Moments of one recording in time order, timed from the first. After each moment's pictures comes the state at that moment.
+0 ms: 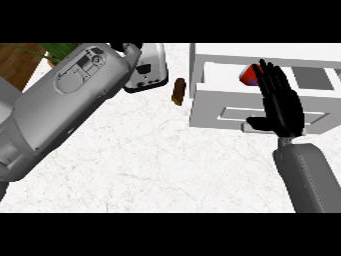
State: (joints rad) left arm -1.26 0.32 -0.62 -0.89 0.56 0.79 0.20; right arm -0.43 -0.17 -0.02 -1.14 1.16 -0.41 -0.11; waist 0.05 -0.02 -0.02
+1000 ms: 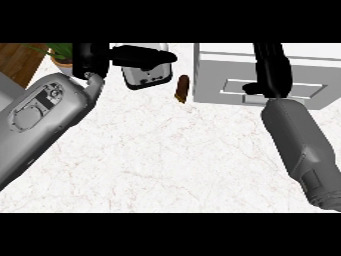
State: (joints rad) left arm -1.01 0.48 -0.61 -1.21 0.51 0.78 0.28; right arm -0.88 -0.19 -0.19 -0.49 1.22 -0.72 -0.12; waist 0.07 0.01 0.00
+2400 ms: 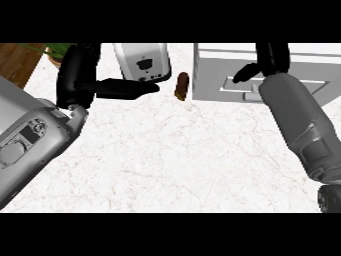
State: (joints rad) left arm -0.78 0.53 -0.58 -1.39 0.45 0.76 0.24; right arm -1.11 -0.21 -0.43 -0.26 1.01 -0.62 -0.38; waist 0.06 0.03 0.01
